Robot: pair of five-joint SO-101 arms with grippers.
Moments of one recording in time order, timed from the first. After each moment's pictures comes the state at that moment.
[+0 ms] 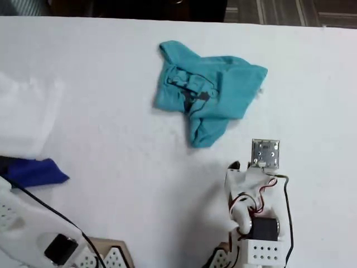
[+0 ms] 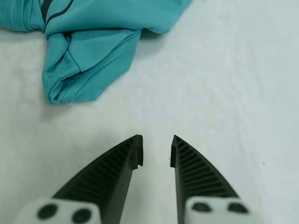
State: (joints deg) left arm -64.1 28.7 -93.8 101.5 -14.0; right arm -0.4 -100.6 96.5 55.9 1.2
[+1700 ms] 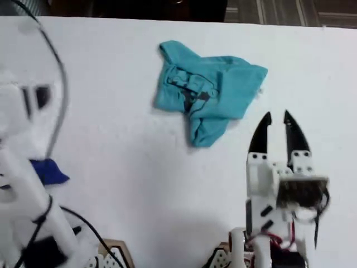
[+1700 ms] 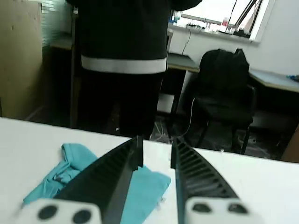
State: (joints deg) left arm -29.1 -25.6 -15.5 96.5 -11.7; right arm -0.4 -100.7 57.1 48.2 10.9
